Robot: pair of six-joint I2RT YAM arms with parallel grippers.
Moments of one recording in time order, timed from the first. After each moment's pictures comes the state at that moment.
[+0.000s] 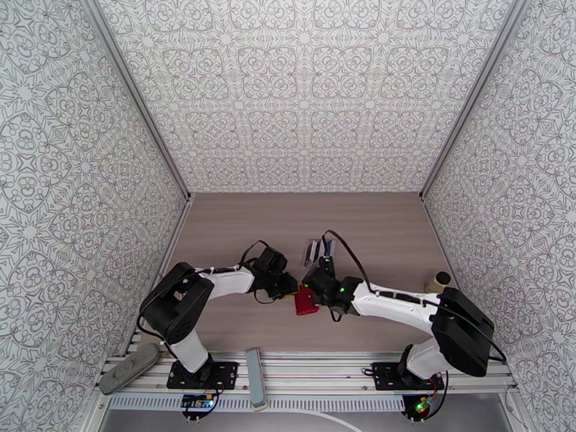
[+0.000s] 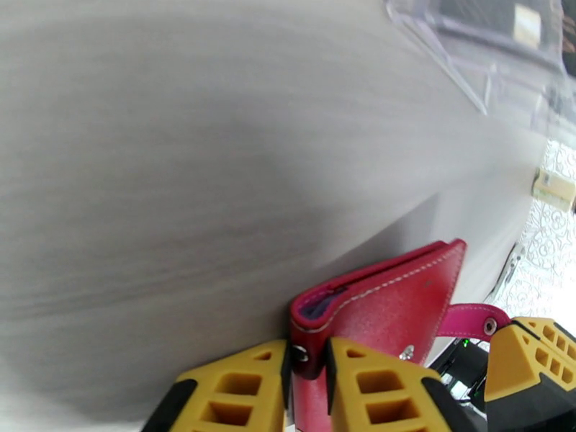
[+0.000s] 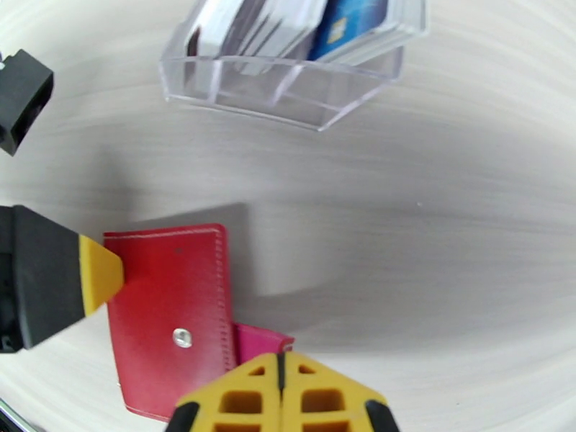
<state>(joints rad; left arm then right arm) -0.60 1.73 0.83 -0.17 0.46 -0.89 0.97 1.51 0.88 -0.50 0.38 0.86</state>
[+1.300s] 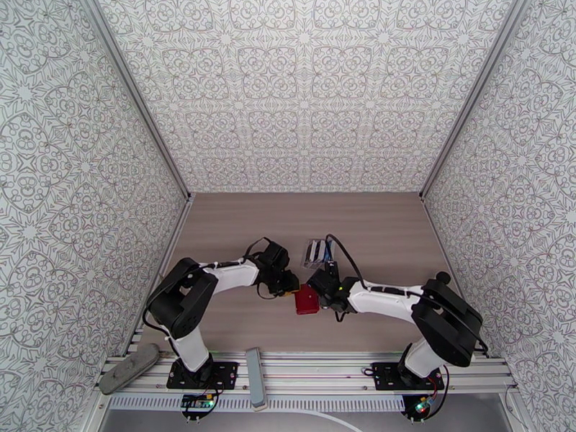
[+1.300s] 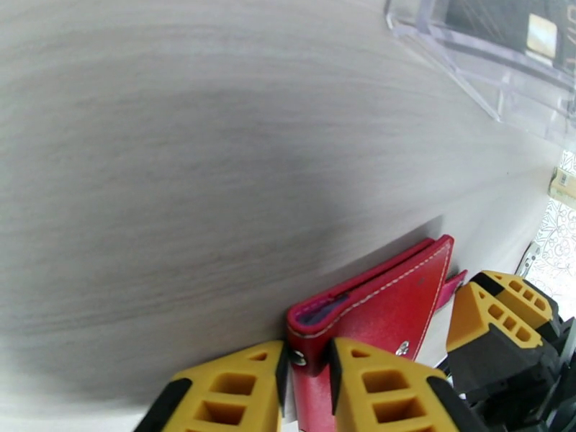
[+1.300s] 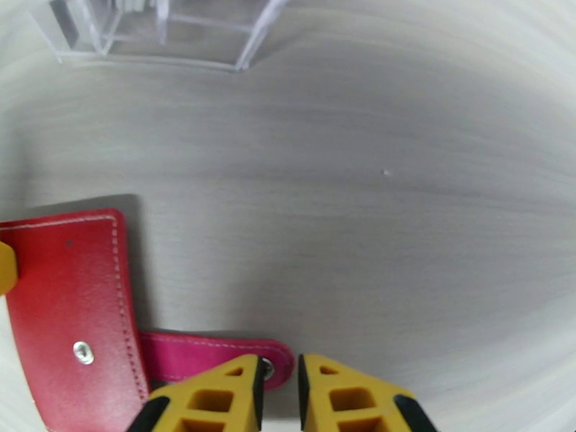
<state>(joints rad) -0.60 1.79 0.94 -0.30 0.45 -0.83 0.90 1.61 0.82 -0.47 0.35 0.83</state>
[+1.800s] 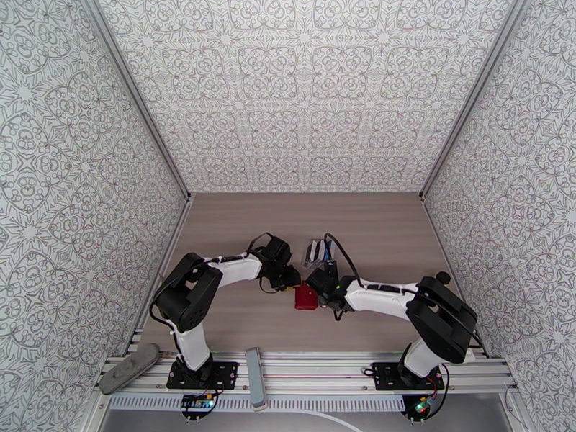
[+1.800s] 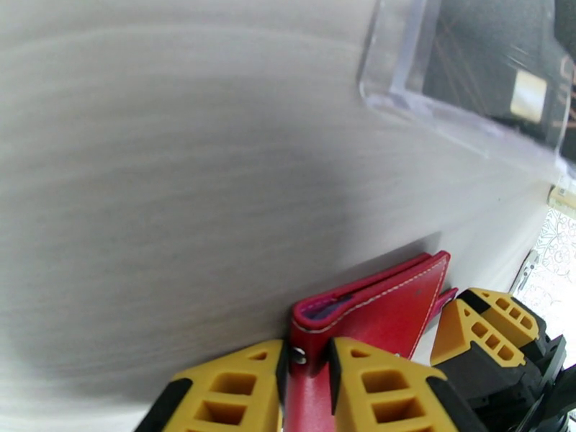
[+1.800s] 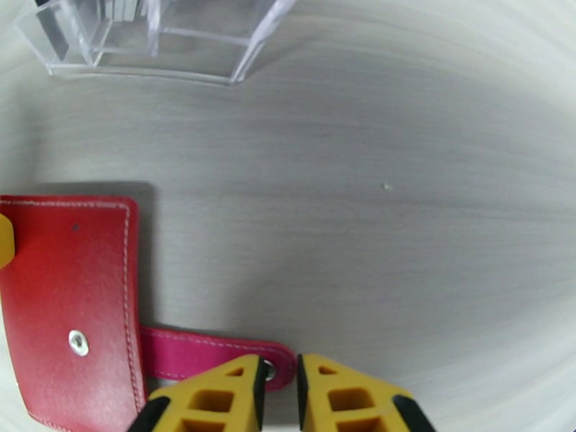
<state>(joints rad) -0.58 1.84 1.01 -0.33 0.45 -0.79 0.90 1.64 0.84 -0.48 0.37 0.84</state>
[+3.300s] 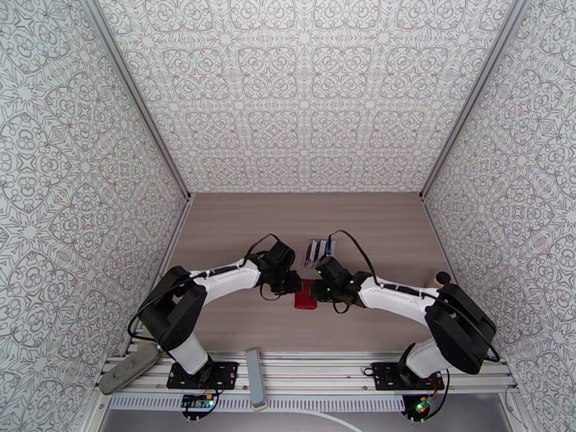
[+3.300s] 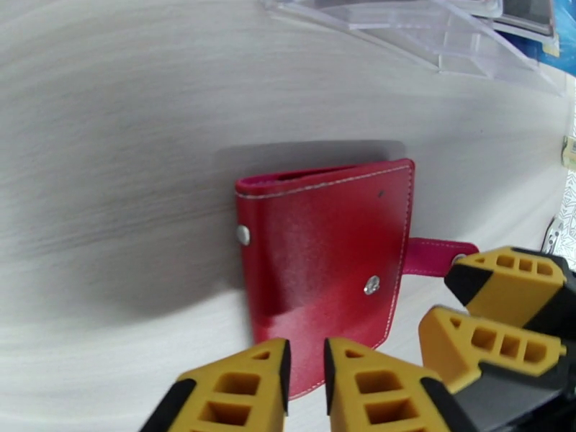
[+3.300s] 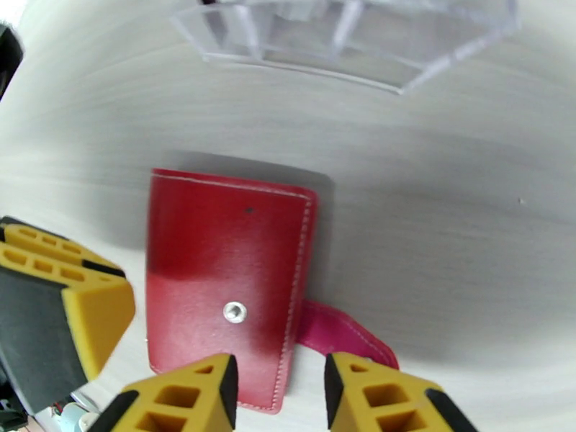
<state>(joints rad) -0.69 1.69 0.98 -0.42 0.33 -0.76 0.79 1.53 0.78 -0.29 -0.04 0.80</state>
